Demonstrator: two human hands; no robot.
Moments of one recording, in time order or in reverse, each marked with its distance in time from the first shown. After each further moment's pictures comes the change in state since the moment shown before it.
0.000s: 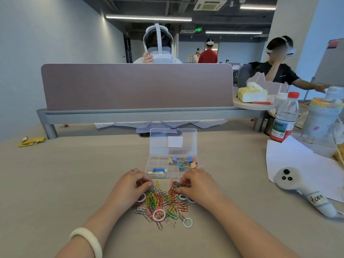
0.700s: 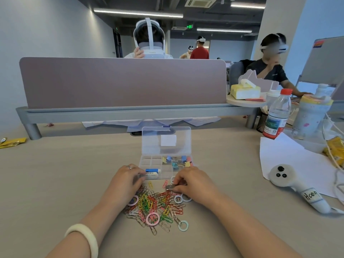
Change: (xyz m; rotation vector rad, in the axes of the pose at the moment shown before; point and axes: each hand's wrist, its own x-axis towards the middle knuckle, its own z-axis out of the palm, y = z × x) left_hand 0.026 -0.014 0.017 0.184 0.107 0.075; right_hand 0.005 0.006 -0.004 0.053 -0.046 -0.057
